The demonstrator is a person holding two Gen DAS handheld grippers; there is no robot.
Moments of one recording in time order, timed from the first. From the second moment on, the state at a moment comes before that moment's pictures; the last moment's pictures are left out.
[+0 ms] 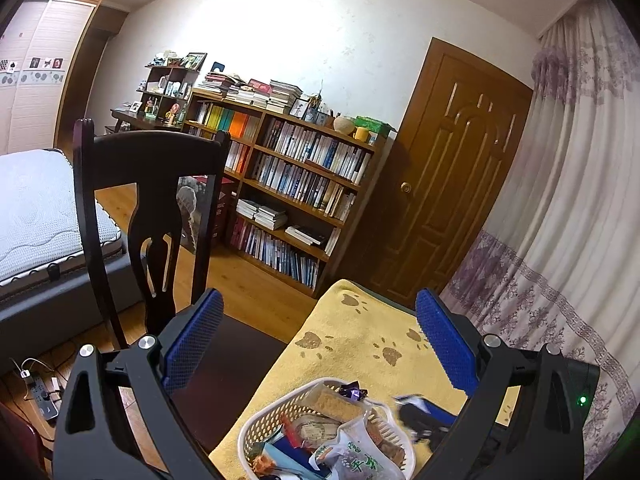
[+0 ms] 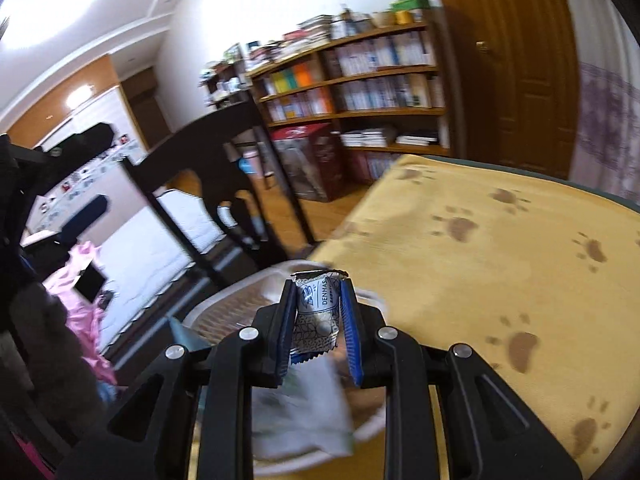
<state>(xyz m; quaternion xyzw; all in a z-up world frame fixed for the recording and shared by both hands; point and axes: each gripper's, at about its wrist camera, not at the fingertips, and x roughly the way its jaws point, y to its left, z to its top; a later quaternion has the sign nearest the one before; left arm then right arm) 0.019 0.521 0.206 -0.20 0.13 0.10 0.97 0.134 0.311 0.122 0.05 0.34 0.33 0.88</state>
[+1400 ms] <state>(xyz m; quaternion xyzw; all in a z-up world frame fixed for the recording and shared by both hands) -0.006 0.486 0.207 -0.07 0.15 0.15 0.98 0.066 0.224 0.094 0.08 0.28 0.22 0.93</state>
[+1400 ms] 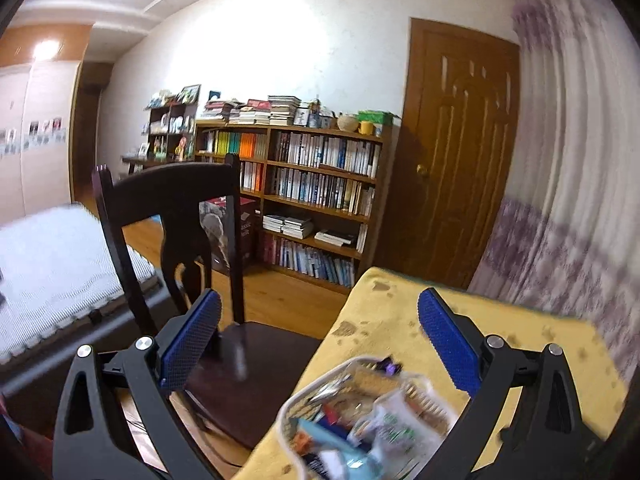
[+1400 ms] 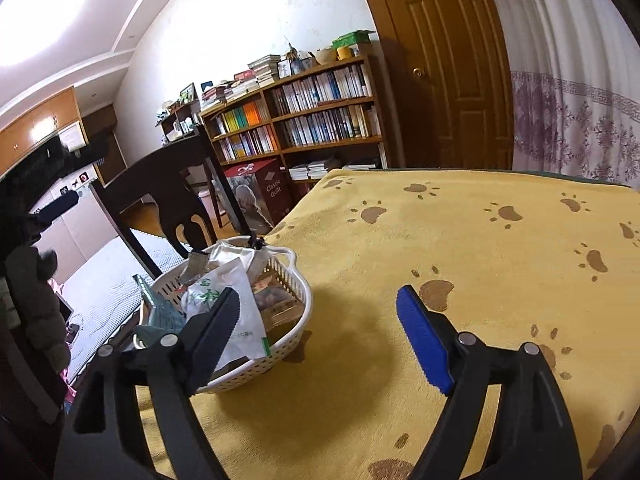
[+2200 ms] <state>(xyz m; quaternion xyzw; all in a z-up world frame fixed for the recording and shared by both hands) -0.037 0.467 0.137 0.06 0.24 0.14 0.96 0.006 0.247 0.091 -0.06 0.24 0.25 0.94</state>
